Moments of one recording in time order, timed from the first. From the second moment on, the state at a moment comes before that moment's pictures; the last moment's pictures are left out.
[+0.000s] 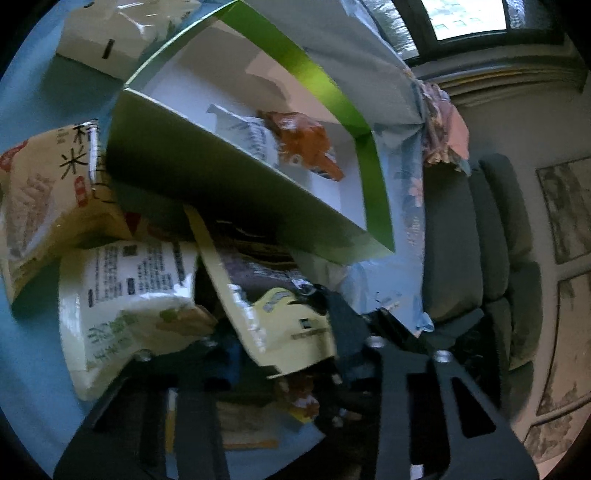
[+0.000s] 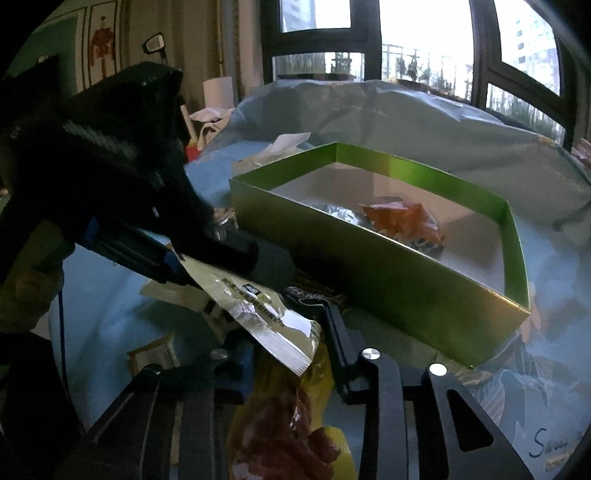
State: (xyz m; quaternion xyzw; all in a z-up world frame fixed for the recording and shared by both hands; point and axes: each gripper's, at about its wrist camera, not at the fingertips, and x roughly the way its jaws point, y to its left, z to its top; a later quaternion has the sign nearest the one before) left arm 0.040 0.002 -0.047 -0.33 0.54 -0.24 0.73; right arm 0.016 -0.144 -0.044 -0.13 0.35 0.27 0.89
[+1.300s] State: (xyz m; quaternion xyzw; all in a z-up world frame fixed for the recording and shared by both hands) left arm 0.040 -0.028 0.044 -0.23 0.44 -0.30 0.82; right arm -0.004 -0.149 0.032 -0.15 0.23 0.26 0.93
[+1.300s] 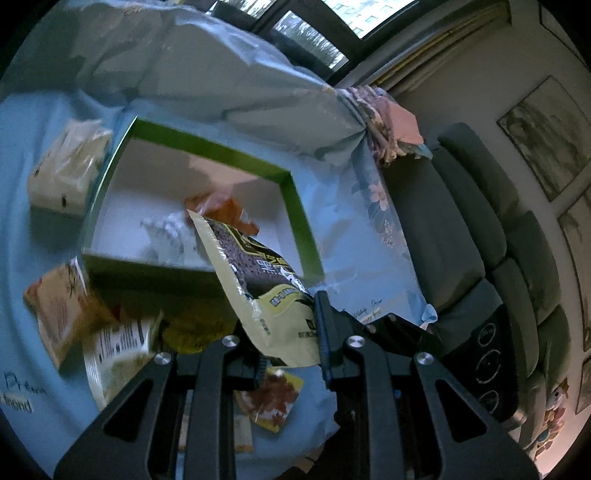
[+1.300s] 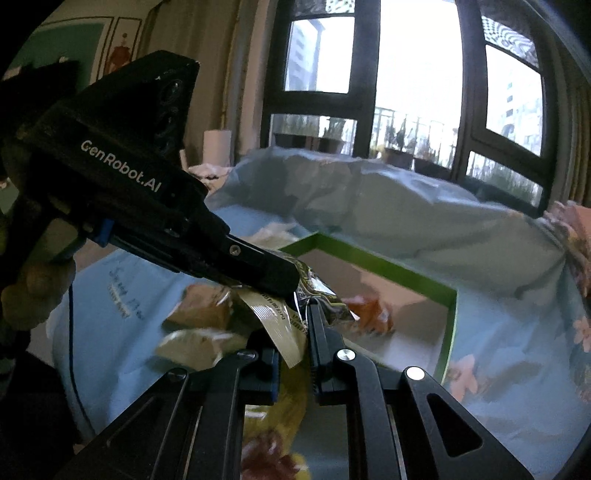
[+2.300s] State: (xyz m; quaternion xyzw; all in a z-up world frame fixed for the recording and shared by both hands) left arm 0.129 -0.006 0.017 -0.26 0.44 -0.27 0.81; right arm 0.090 -0.133 0.012 -0.16 0.25 0.26 0.92
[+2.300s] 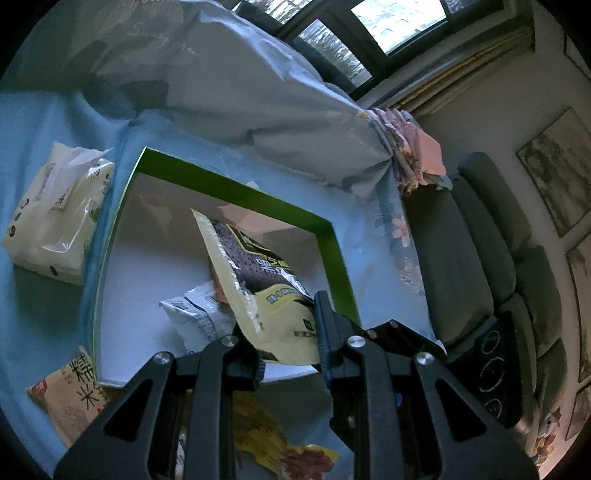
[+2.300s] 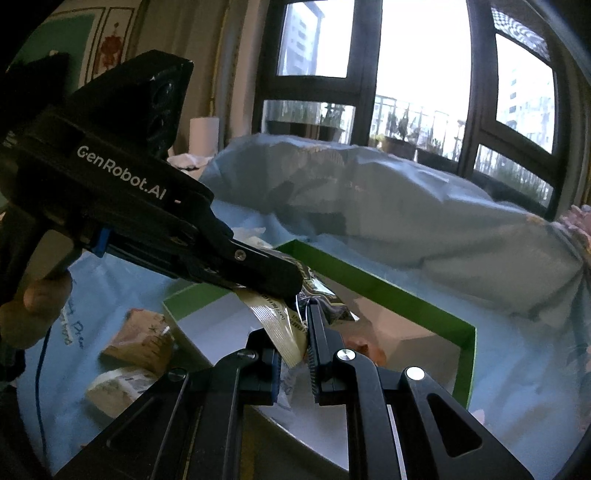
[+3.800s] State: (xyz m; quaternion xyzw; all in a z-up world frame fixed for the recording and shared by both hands) left arm 0.140 -0.014 -0.003 -0.23 0.47 -0.24 0.82; right arm 0.111 -0.129 -0.008 -0.17 0.30 0.25 0.91
